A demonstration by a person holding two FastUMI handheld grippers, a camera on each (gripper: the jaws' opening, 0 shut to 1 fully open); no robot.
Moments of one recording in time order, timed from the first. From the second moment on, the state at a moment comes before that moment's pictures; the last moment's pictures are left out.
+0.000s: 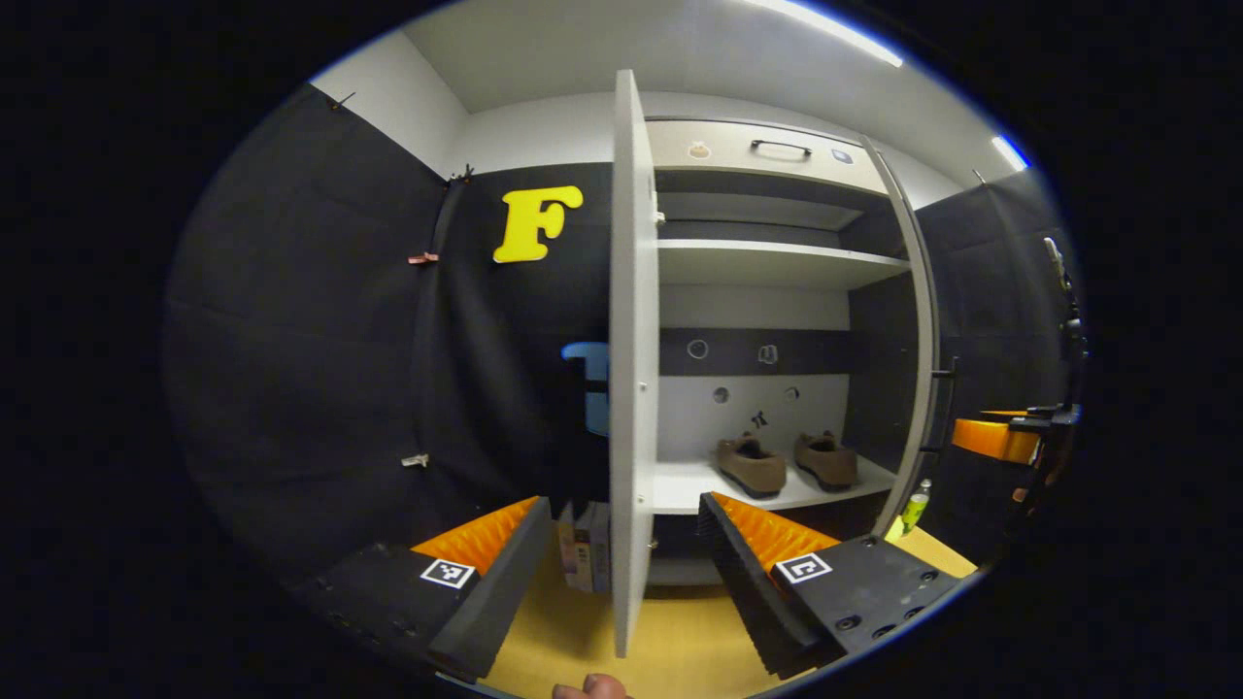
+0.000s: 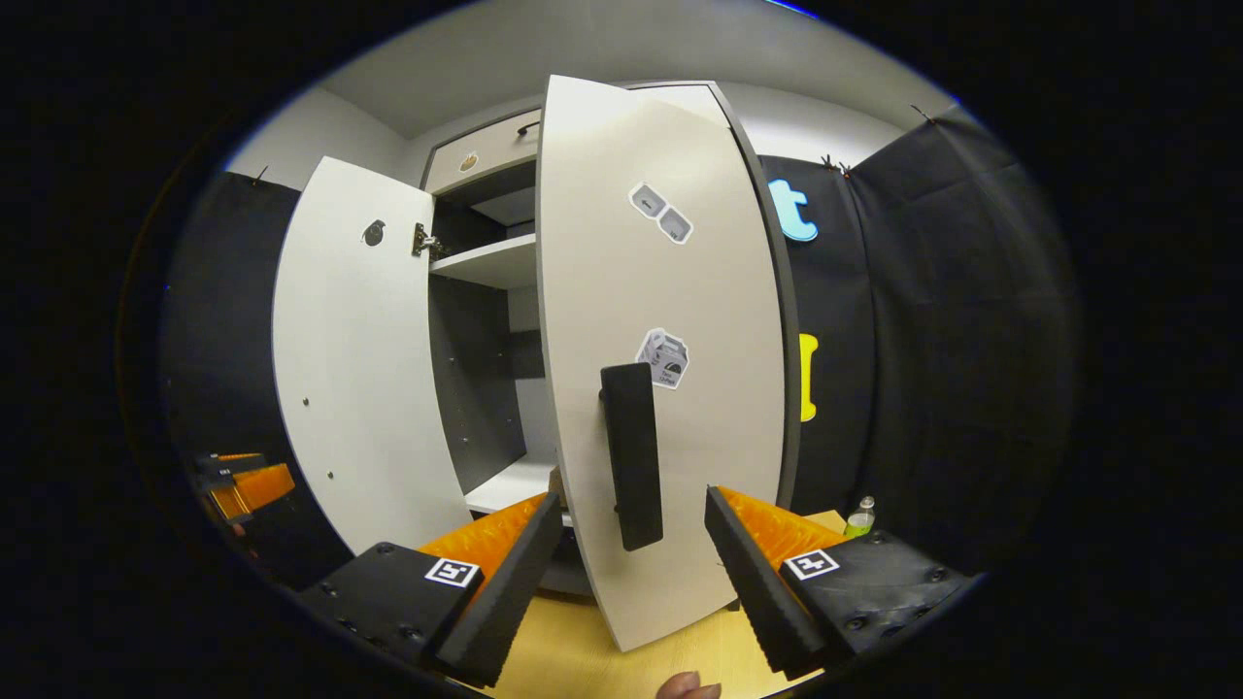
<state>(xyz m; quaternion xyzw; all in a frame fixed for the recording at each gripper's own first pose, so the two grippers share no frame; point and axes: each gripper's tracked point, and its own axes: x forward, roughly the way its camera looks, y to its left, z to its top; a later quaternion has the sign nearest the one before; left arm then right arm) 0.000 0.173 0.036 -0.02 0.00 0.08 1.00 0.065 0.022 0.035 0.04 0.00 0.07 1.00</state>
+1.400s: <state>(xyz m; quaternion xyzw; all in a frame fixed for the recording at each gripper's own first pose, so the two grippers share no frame) 0.065 0.179 0.017 -0.01 0.02 0.07 1.00 0.053 0.011 0.043 0.05 0.01 0.07 1.00</state>
